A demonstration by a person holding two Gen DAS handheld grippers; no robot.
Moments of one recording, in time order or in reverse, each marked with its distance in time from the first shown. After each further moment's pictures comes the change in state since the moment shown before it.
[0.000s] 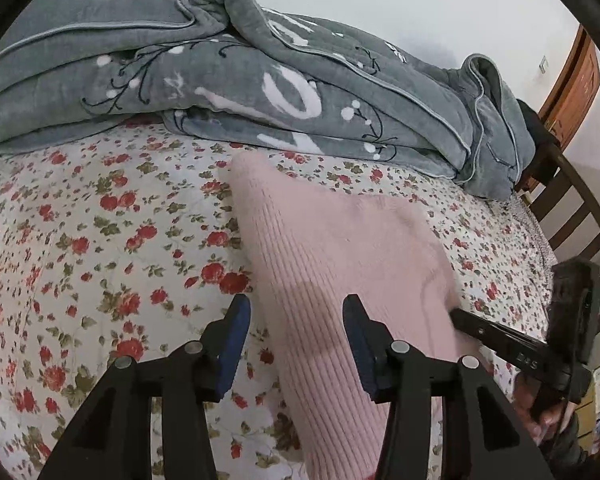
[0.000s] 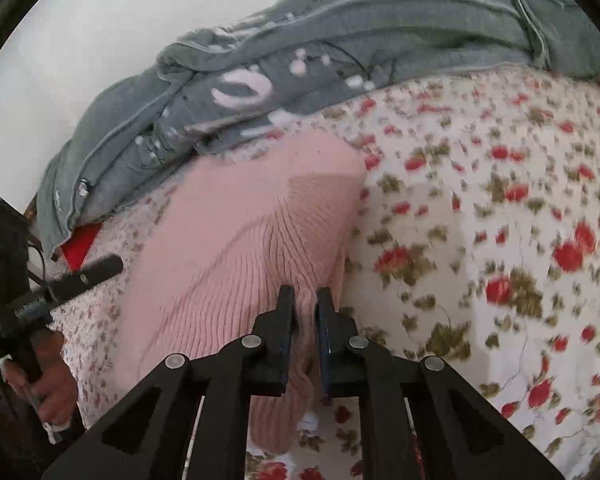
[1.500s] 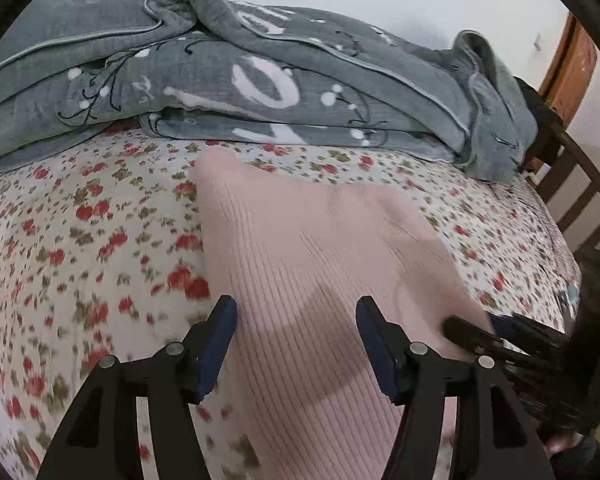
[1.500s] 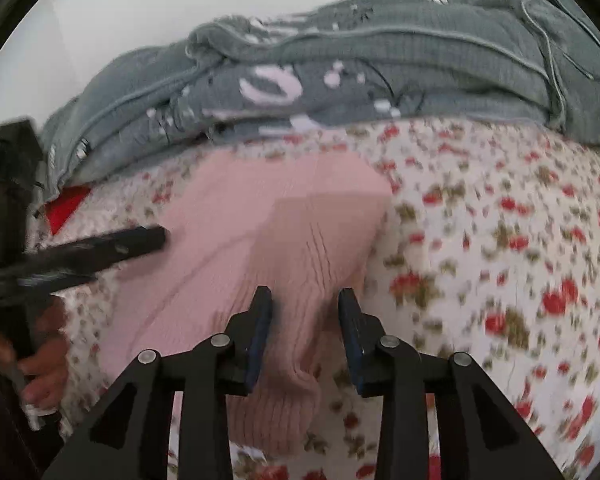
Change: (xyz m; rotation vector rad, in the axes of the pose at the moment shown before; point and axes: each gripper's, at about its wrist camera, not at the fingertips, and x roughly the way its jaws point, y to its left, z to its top) left arm 0.012 -0.032 -0.010 0.053 0.009 0.021; right arm 0.001 0.032 -0.011 -0.162 -0.024 -0.108
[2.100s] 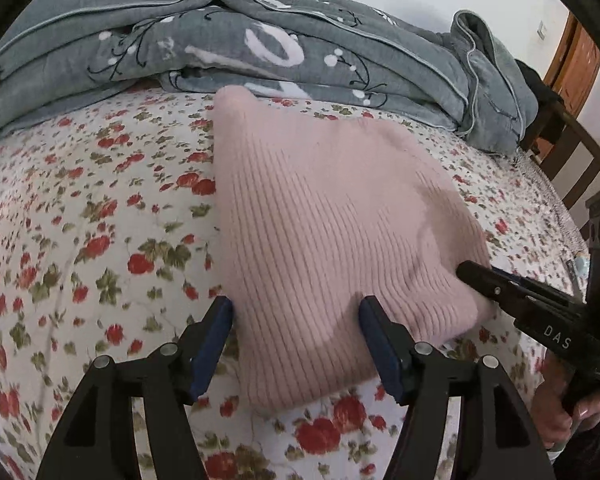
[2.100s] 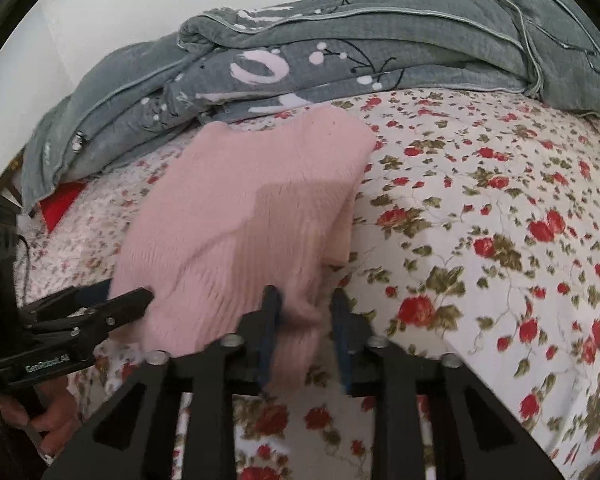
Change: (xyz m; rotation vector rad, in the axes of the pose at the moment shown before) left arm -0.011 -0.006 -0.071 -0.030 0.021 0.038; right arm -0.021 0.000 -0.033 0.036 0.011 0.009
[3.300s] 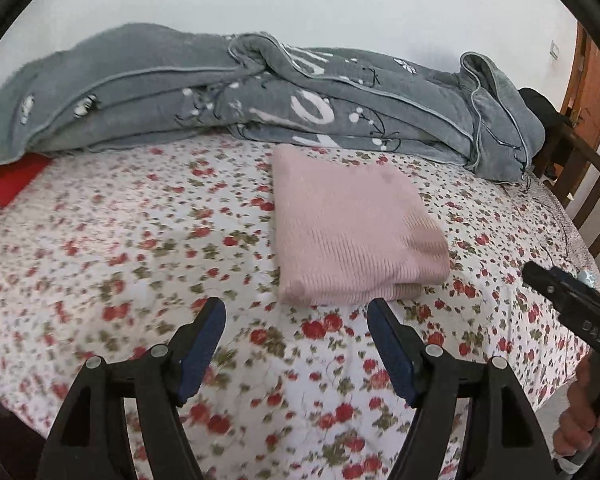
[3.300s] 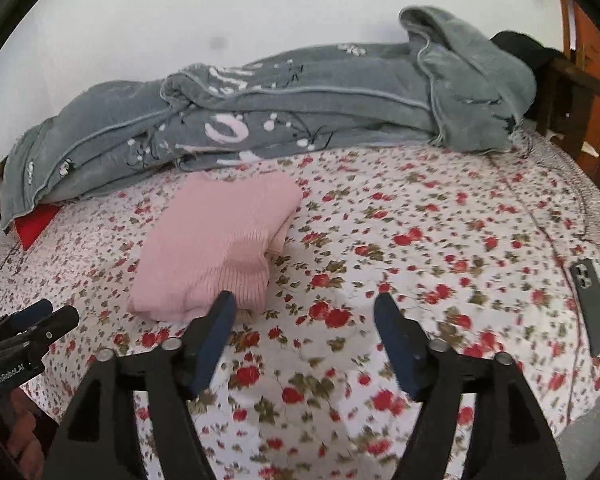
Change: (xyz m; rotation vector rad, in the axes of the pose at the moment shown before) left arm -0.140 -0.034 -0.049 -0.046 -0.143 0.215; right arm -0.150 0.017 -0.027 0.003 -0.157 -0.239
